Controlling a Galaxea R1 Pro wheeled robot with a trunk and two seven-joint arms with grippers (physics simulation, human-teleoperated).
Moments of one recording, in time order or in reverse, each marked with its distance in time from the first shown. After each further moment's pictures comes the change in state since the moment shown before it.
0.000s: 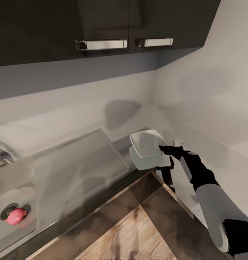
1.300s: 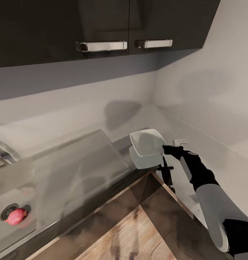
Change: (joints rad) left arm 0.000 0.000 0.000 0.001 0.000 0.000 0.000; right arm 0.000 0.000 0.000 0.000 0.001 -0.005 -0.002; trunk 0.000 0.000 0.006
